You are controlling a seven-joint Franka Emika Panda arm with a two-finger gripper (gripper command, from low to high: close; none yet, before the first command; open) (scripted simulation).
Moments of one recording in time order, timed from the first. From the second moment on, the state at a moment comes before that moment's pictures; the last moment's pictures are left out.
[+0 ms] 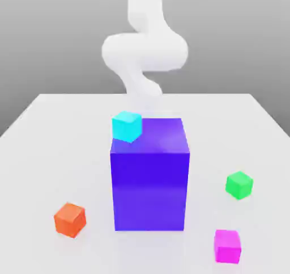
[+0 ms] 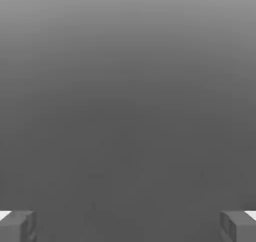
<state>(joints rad) 0.08 -0.71 -0.04 -2.31 0.02 2.33 0.69</state>
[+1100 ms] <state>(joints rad) 0.47 0.42 -0.07 -2.44 0.10 2.86 -0.38</state>
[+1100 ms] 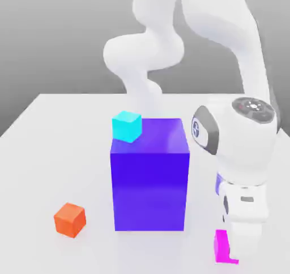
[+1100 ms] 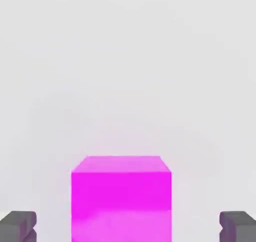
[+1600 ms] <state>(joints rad) 0.52 0.14 0.00 -2.58 0.09 2.71 -0.52</state>
